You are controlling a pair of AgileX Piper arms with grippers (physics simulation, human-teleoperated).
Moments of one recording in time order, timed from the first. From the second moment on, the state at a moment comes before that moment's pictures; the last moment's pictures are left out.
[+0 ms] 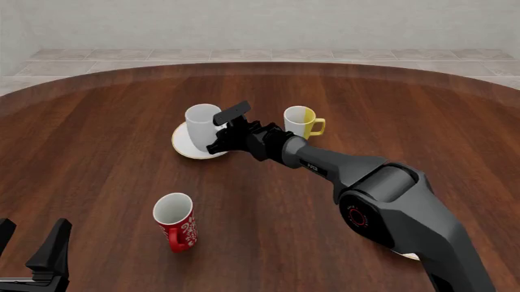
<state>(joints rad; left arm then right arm) 0.00 0.00 0.00 0.00 0.00 0.63 2.48 -2.01 0.14 -0.07</state>
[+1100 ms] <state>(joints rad) 0.00 0.00 0.00 0.00 0.00 0.66 1.99 -1.52 -0.06 -0.08</state>
